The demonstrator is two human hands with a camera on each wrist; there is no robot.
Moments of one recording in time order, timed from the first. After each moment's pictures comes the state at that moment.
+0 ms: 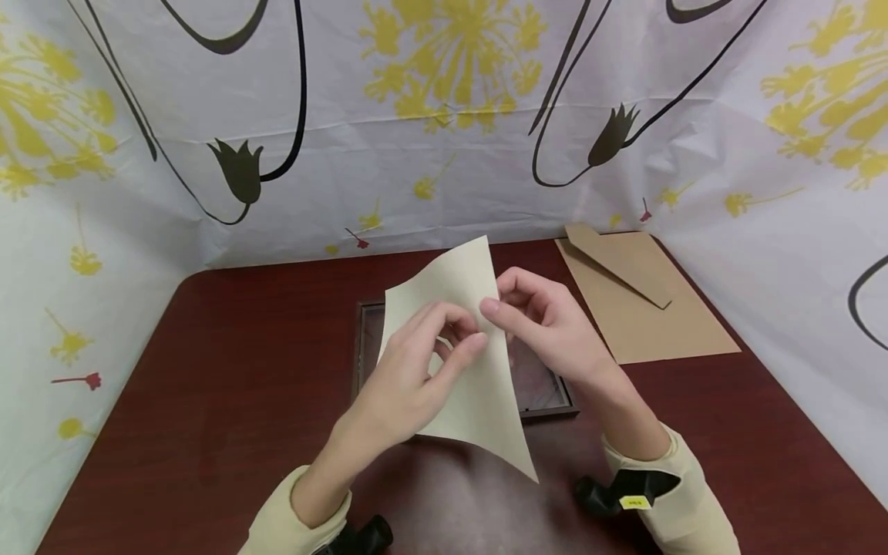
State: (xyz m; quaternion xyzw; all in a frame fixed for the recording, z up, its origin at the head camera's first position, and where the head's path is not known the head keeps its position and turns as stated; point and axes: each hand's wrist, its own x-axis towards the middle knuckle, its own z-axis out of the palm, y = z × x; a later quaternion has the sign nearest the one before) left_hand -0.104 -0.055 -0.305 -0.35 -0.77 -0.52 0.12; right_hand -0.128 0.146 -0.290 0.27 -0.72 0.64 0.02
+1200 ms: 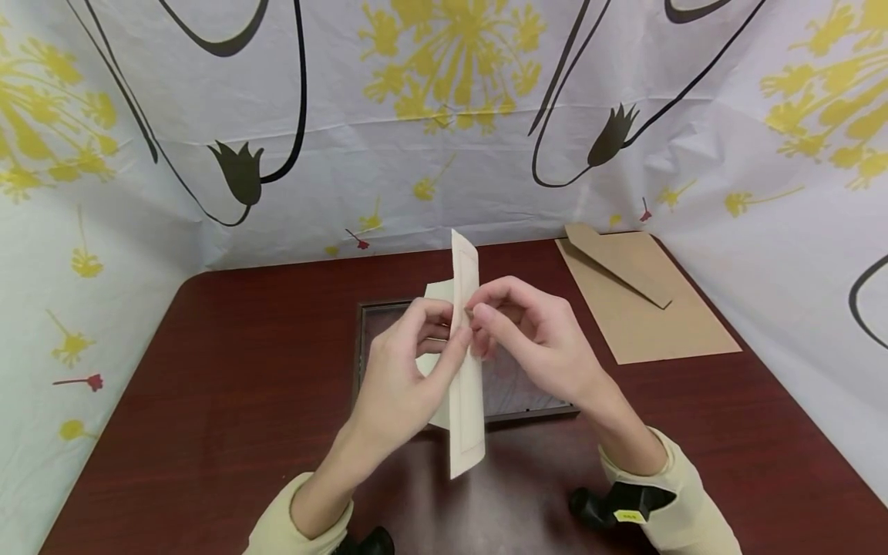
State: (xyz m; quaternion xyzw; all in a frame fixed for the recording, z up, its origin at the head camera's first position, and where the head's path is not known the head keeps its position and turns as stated) left_hand -0.095 -0.053 -0.301 -0.30 -0.73 -0.59 0.16; right_hand -0.115 0.134 -0.291 0.32 -0.74 0.59 0.10
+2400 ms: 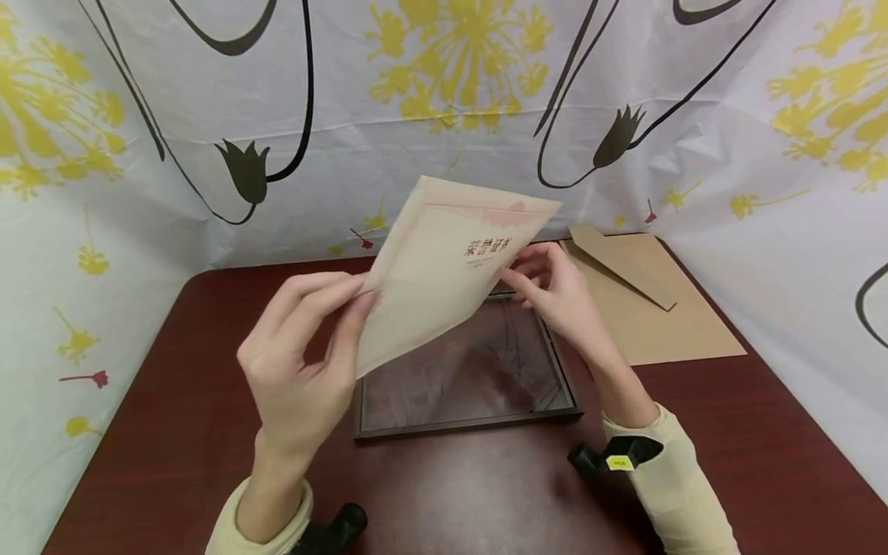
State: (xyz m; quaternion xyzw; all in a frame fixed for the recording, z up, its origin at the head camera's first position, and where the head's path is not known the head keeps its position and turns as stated) left_hand -0.097 -0.102 -0.259 -0.29 -0.64 -0.49 0.52; right_hand -0.186 0.170 -0.322 0.11 -0.84 0.52 0.09
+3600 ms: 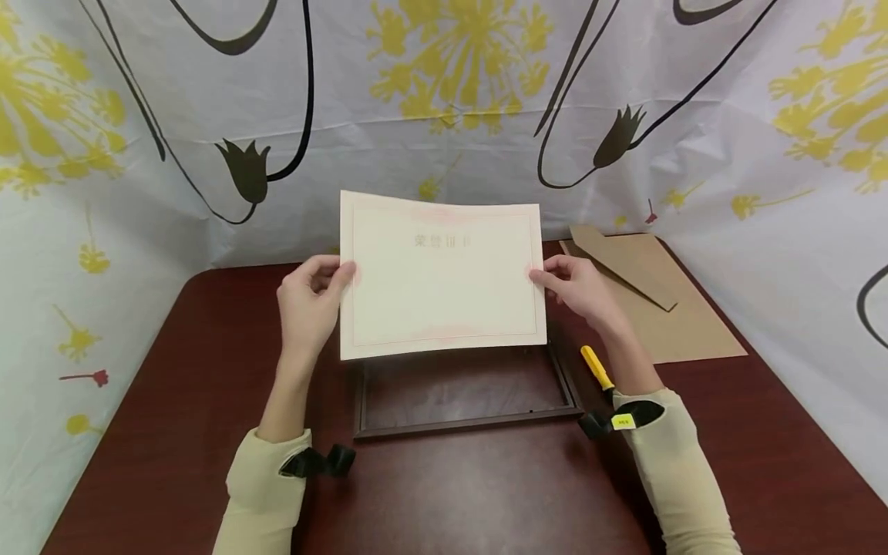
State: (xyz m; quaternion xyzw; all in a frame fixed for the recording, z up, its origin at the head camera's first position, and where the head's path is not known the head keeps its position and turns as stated) left_hand -0.198 -0.151 -0.342 -0.07 -0.79 -0.55 0.26; right_hand -0.235 0.230 -0.359 0.04 -0.88 0.47 -0.01
